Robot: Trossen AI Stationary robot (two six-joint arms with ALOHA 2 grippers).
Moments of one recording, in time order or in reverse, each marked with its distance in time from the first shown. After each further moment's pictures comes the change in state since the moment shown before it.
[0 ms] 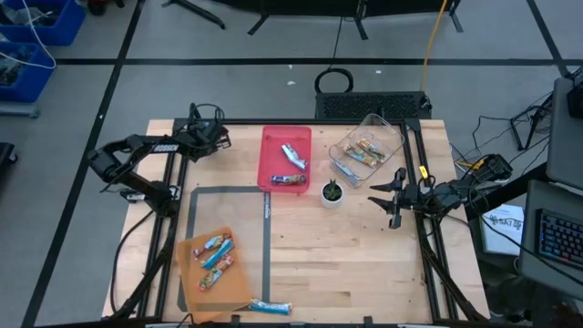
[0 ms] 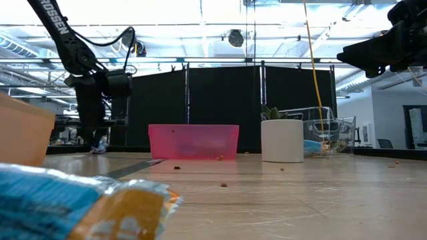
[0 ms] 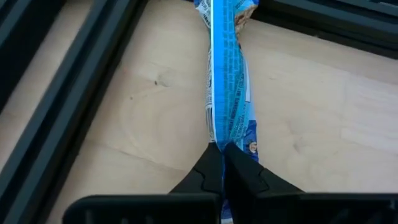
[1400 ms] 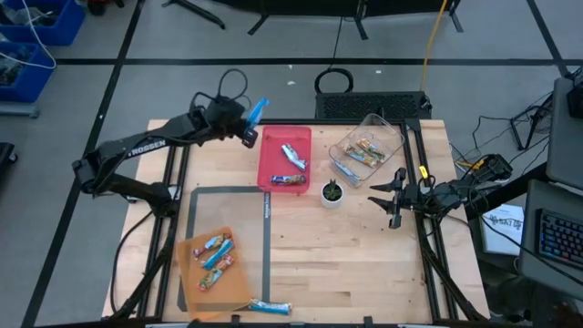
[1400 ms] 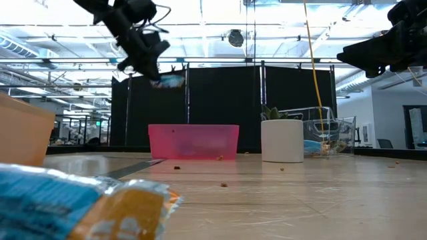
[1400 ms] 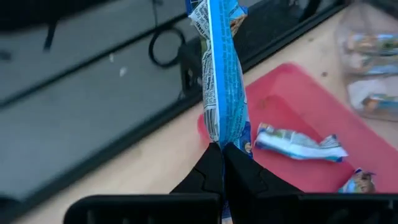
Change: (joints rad) left arm -0.278 -0.198 0.472 -0.150 0.204 0.720; right arm 0.000 0.000 0.000 0.000 0.000 0.000
